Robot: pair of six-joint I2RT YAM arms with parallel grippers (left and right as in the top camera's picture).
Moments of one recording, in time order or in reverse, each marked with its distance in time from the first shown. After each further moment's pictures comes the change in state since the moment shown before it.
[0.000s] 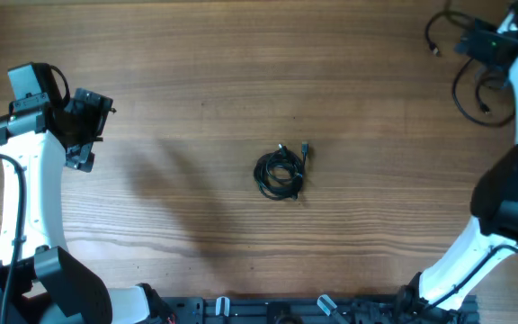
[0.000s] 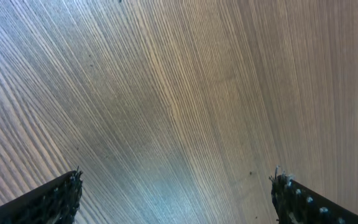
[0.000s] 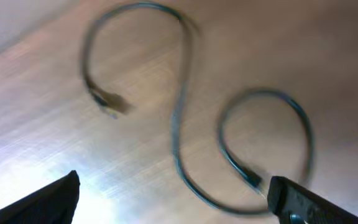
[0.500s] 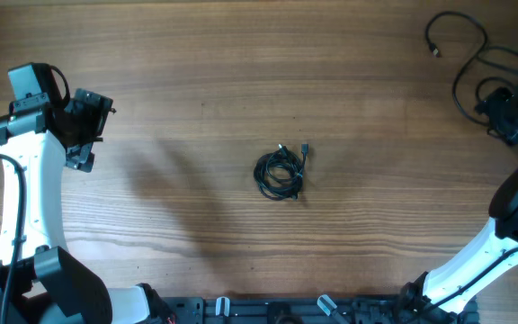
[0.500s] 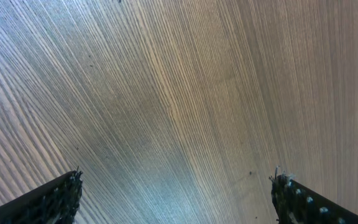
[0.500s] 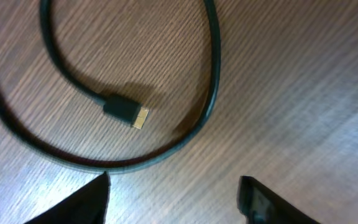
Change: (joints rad) left arm 0.000 0.000 0.000 0.001 0.000 0.000; right arm -0.155 0.009 -0.327 0.089 -0.001 0.156
